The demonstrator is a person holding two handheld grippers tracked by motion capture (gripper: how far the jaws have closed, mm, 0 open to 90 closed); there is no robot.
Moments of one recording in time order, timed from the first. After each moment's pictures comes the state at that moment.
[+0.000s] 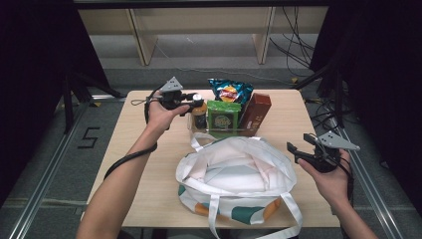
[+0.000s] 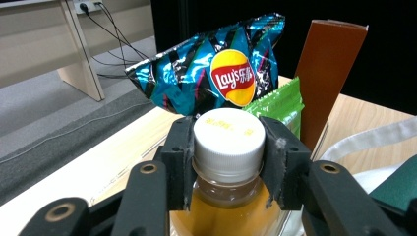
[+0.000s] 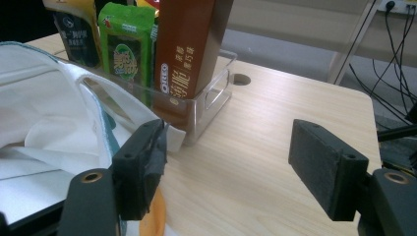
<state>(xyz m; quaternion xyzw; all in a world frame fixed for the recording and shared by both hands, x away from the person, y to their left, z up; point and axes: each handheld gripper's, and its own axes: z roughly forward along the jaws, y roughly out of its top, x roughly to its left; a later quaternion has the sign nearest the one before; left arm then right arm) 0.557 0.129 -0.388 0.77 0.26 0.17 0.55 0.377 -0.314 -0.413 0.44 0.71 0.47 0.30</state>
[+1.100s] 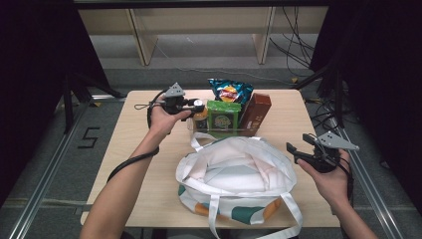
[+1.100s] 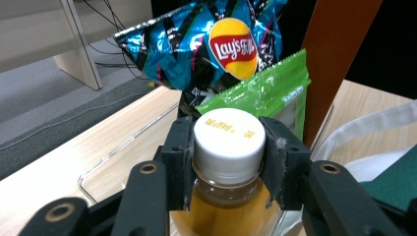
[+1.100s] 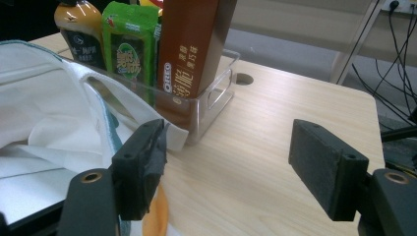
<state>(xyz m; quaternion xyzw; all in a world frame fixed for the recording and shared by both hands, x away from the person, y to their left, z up) 0.556 0.126 -0.407 0.78 0.27 0.16 0.54 0.377 -0.312 -0.414 0.44 0.70 0.47 0.29</state>
